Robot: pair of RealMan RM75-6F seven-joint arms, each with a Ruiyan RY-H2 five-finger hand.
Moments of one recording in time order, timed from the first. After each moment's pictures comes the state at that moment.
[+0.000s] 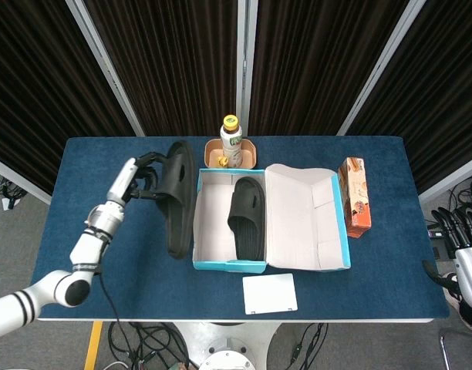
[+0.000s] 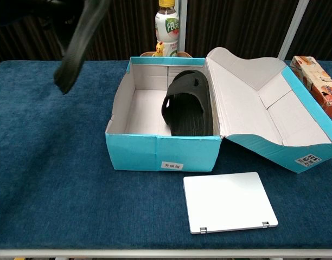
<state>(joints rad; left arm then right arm) -0.69 -1.42 -0.44 -1.50 1.14 0.85 -0.66 0.08 -0.91 0.07 -1.69 -1.59 1.55 0.06</state>
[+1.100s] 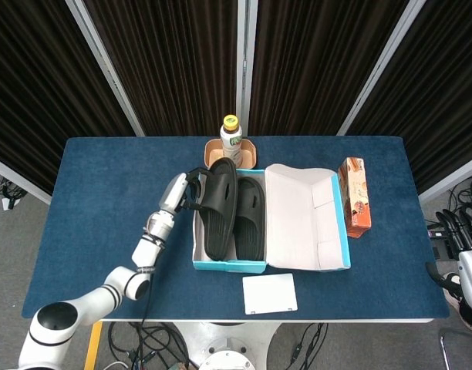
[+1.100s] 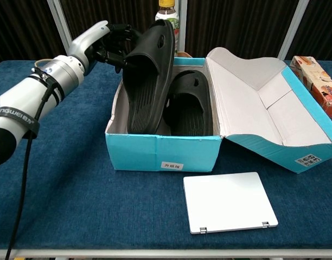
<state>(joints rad) -0.88 -2.00 -0.31 -0.70 1.37 1.02 -0.87 0.06 -0.90 0.07 -1.72 -1.57 1.55 0.02</state>
